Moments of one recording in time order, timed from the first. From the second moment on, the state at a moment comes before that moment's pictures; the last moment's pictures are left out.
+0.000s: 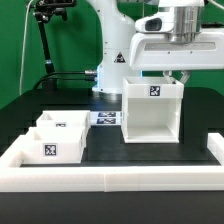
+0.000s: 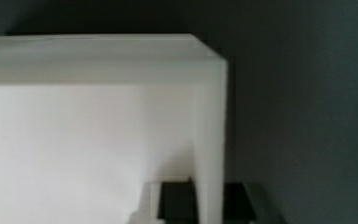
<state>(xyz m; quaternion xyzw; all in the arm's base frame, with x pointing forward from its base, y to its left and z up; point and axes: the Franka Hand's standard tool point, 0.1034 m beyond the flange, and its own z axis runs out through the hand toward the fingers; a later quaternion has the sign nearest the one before) 0.418 0.100 0.094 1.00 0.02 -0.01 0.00</state>
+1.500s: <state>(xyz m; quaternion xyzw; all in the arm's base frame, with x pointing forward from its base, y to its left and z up) 0.541 0.081 0.096 1.00 0.04 0.04 -0.02</state>
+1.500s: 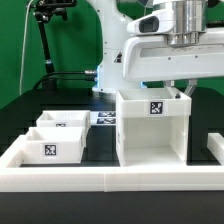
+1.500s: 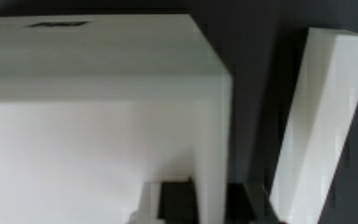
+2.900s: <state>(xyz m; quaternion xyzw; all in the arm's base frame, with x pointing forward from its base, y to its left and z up) 0.592 0.090 0.104 0.98 -0.18 0.07 -0.06</state>
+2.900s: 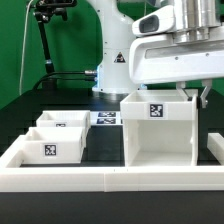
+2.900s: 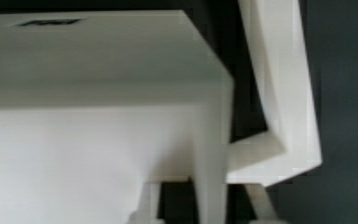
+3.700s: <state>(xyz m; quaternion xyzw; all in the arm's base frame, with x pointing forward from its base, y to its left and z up) 0.599 0.090 0.109 0.91 -0.41 0.06 -0.09</state>
